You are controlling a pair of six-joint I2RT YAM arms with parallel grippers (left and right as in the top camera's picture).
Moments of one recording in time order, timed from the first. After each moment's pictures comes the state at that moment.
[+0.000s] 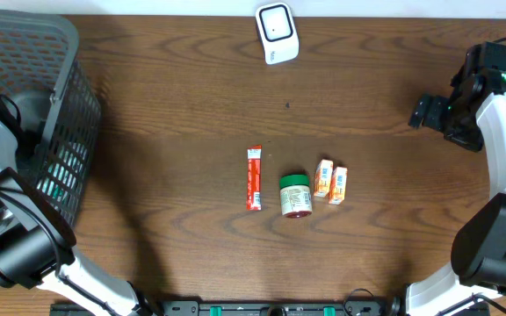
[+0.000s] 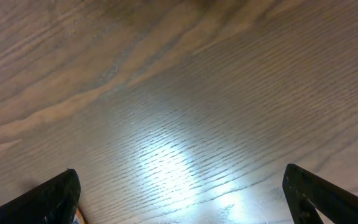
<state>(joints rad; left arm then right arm) 0.62 1.96 1.43 -0.88 -0.06 -0.53 -0.23 1.80 1.53 -1.08 0.02 0.23</state>
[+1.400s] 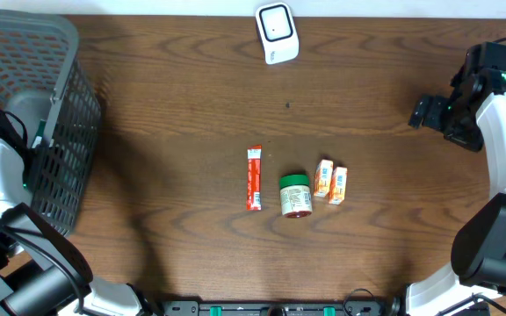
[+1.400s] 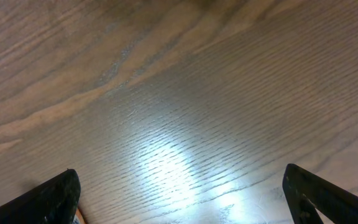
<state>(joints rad) 0.62 1.73 1.24 -0.95 -0.04 -1.01 -0.23 1.80 1.53 -1.08 0.02 0.23</state>
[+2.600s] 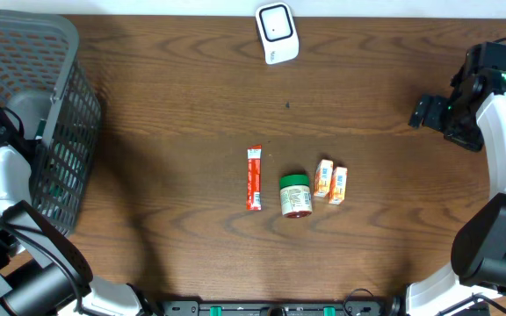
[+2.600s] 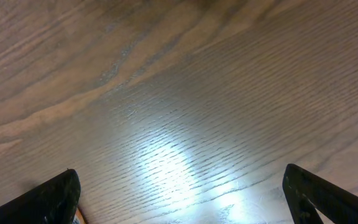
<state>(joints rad) 0.62 1.73 1.17 -0.68 -0.15 -1.07 -0.23 1.80 1.53 -1.08 0.02 0.23</state>
